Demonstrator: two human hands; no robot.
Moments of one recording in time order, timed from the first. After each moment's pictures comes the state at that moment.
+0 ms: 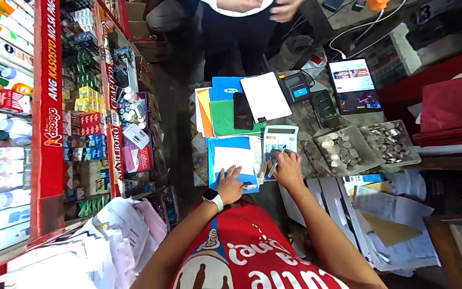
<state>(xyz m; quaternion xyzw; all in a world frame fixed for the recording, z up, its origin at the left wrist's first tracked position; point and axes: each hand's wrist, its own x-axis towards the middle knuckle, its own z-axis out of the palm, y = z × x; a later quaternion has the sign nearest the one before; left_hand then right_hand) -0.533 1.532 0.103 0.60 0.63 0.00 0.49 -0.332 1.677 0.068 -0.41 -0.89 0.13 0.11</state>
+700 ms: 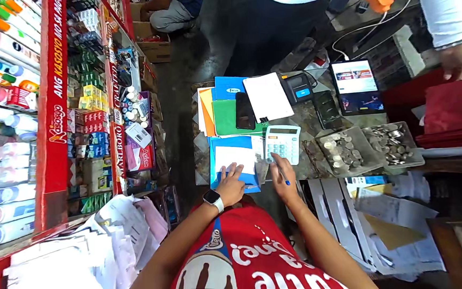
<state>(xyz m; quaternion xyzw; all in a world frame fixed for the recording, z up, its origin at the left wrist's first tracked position) -0.533 1.521 0.107 0.62 0.64 0.01 0.45 -0.351 1.631 0.103 -0.48 -0.79 0.33 0.19</state>
